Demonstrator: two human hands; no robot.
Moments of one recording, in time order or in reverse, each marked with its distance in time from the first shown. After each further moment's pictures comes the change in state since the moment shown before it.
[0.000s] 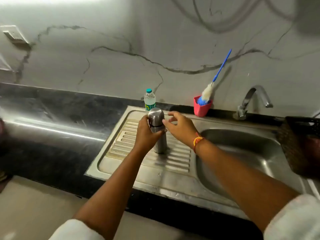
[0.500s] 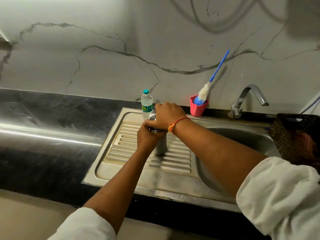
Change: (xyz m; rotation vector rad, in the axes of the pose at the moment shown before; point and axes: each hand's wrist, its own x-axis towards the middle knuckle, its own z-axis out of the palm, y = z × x) left_hand 0.017 -0.013 0.006 -0.149 -0.006 -0.120; right_hand 0.053 -0.052 0.025 -0.931 0.010 -0.197
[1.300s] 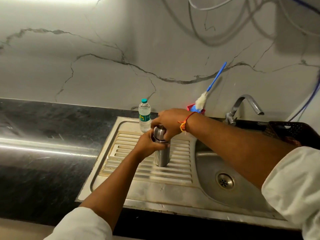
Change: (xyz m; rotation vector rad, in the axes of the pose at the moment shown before) left_hand 0.042 -0.017 -0.022 -0.002 -0.495 0.041; right_hand 0.021 0.010 -0.030 -0.218 -0.331 -0.381
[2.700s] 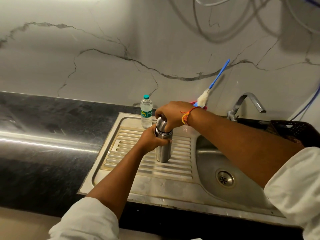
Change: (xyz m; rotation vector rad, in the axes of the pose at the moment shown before) left_hand 0.004 0.002 0.004 0.094 0.001 0.007; right_hand -0.009 -0.011 -0.017 0.140 0.003 0.175
